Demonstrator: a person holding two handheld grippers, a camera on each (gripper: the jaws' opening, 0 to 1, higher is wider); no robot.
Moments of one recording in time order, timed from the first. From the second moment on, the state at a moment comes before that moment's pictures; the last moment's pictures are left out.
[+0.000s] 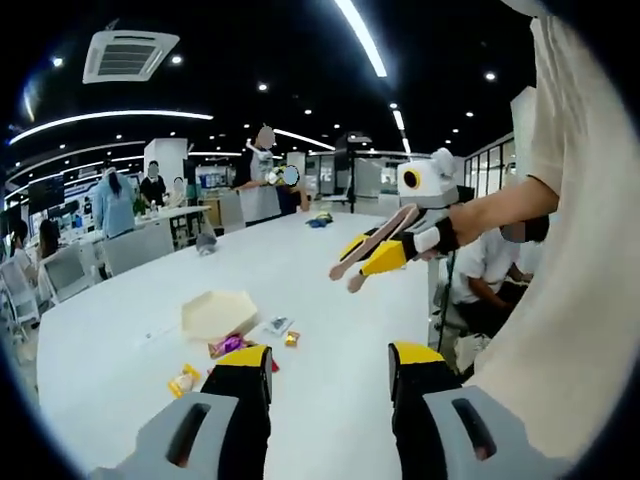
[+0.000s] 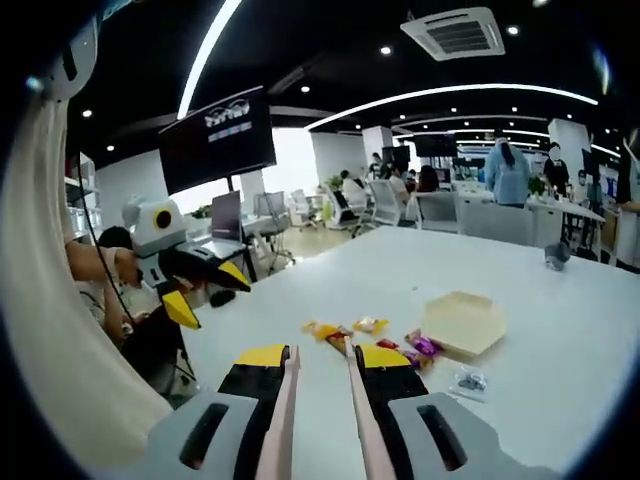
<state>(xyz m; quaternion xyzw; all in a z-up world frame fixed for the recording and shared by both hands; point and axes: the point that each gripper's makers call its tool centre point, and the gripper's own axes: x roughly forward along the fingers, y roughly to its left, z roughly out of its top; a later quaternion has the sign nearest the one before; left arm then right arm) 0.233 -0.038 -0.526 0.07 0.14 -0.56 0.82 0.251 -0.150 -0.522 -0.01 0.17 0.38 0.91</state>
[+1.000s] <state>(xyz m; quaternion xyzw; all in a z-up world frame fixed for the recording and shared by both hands) 0.270 -0.073 -0.520 0.08 0.13 -0.45 0.88 0.296 -0.218 -0.529 -0.07 0.16 0.43 0.89</state>
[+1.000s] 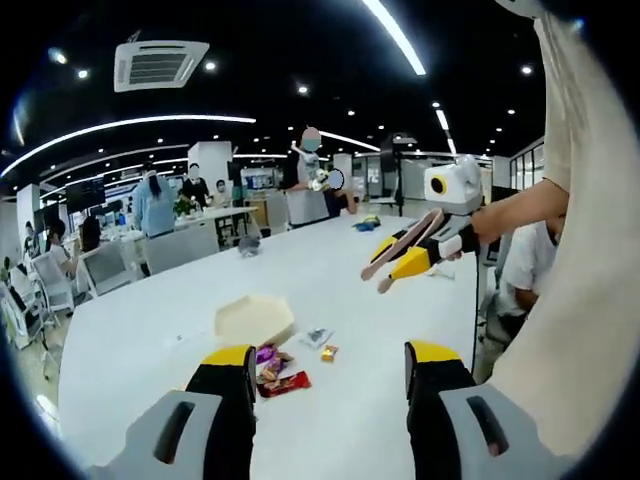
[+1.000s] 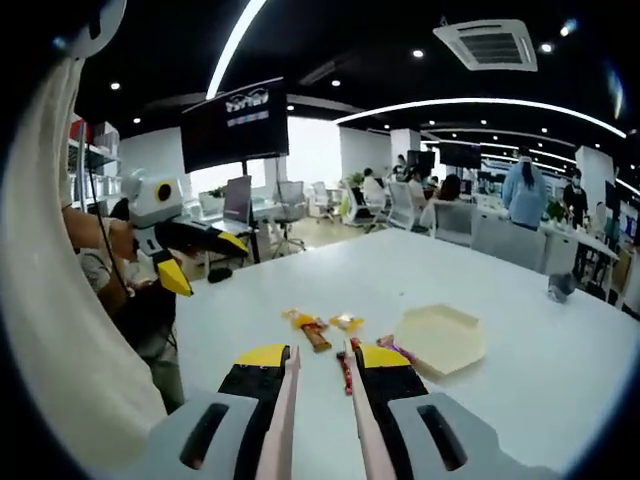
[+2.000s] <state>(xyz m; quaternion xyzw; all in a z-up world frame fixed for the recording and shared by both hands) 0.293 -0.077 -0.555 0.07 0.19 -0.43 0.88 0.341 -0.229 -0.576 -0.15 0.20 0.47 0.85</state>
